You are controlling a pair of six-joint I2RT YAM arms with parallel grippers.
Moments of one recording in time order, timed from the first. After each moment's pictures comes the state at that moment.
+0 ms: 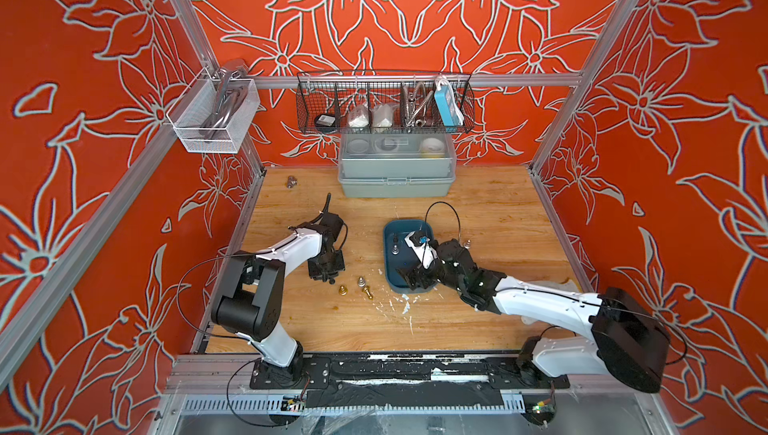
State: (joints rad) left arm -0.21 1.62 0.95 -0.83 -0.01 -0.52; right arm 0.89 1.32 0.63 0.21 0.01 0.02
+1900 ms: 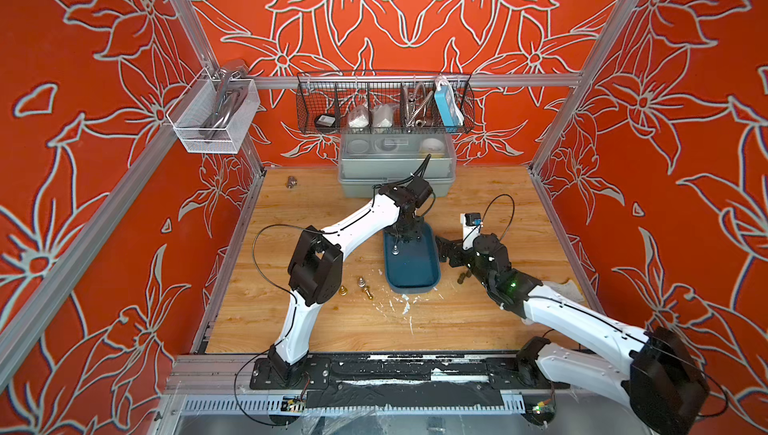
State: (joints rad) left arm -0.67 2.10 1.89 -1.03 -0.03 -0.45; right arm 0.67 1.07 0.53 0.13 0.27 0.29
